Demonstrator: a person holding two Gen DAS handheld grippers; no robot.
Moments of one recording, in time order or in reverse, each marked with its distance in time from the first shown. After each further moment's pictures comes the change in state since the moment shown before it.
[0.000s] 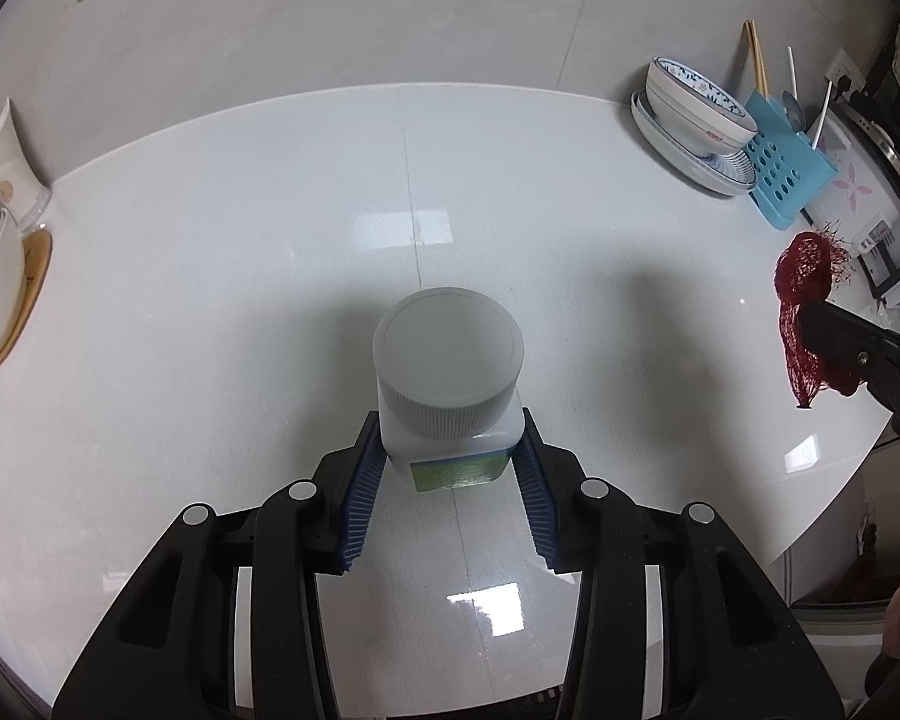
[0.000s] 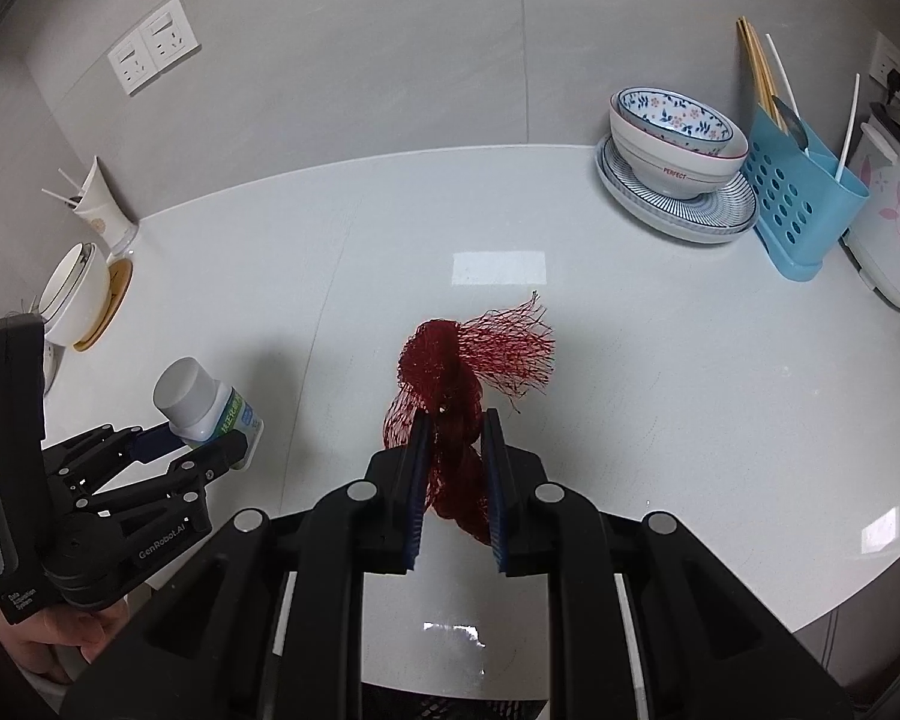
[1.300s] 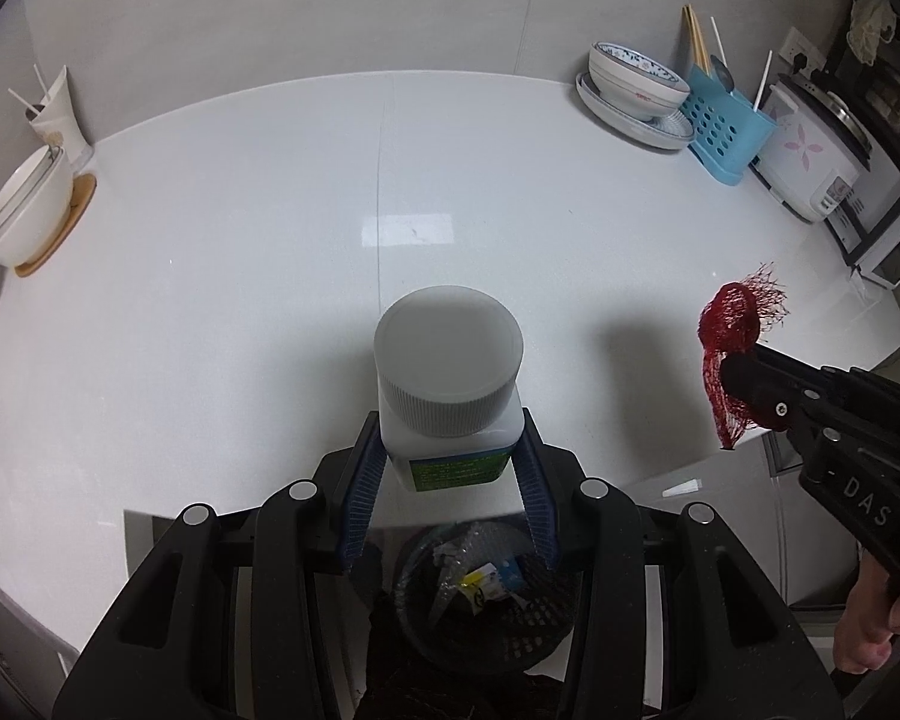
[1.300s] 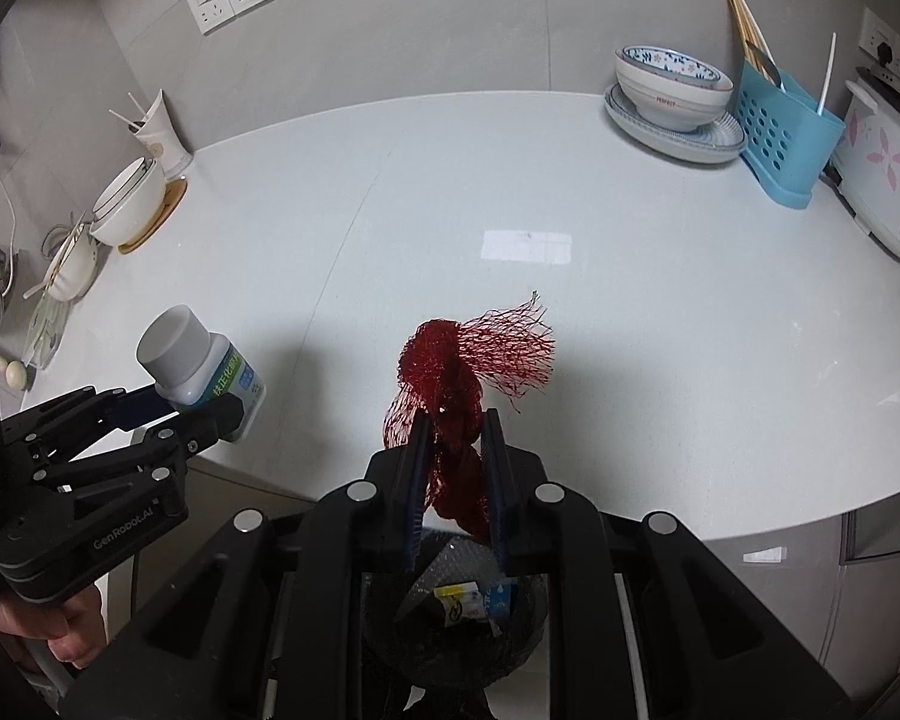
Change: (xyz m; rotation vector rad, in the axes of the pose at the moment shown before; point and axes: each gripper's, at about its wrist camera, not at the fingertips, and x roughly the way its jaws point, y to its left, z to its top) left arm -0.059 -0.059 -0.115 -0.026 -0.047 0.019; right arm -0.048 -0.011 -0.118 -0.075 0.025 0.068
